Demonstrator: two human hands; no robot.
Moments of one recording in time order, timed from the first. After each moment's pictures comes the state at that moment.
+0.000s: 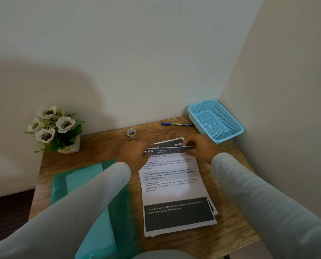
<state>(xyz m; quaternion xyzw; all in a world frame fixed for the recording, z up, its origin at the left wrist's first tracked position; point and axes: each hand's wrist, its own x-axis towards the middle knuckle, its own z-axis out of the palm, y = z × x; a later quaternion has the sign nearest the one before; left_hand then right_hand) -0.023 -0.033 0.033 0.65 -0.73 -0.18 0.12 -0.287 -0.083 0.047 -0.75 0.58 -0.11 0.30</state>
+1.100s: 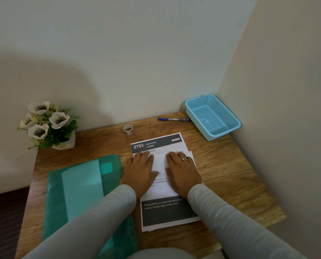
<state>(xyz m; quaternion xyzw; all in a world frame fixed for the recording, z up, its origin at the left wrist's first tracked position) -0.053 0.025 -0.014 0.65 -0.75 -0.09 -0.04 -0.239 0.004 -0.032 -0.83 0.55 0.01 0.05</state>
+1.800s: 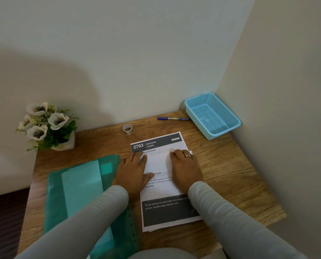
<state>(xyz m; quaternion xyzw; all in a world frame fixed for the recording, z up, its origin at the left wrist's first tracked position) -0.036 0.027 -0.008 0.67 -0.73 -0.12 -0.07 -0.240 -0.003 -0.022 -0.81 0.58 0.04 0.05</state>
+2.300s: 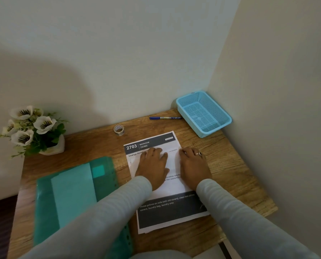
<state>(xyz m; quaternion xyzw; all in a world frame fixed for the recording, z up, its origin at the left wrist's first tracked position) -0.111 -0.001 -0.007 0.60 -0.79 -0.11 -0.05 -0.285 -0.007 -0.020 -0.77 0.64 0.04 0.06</state>
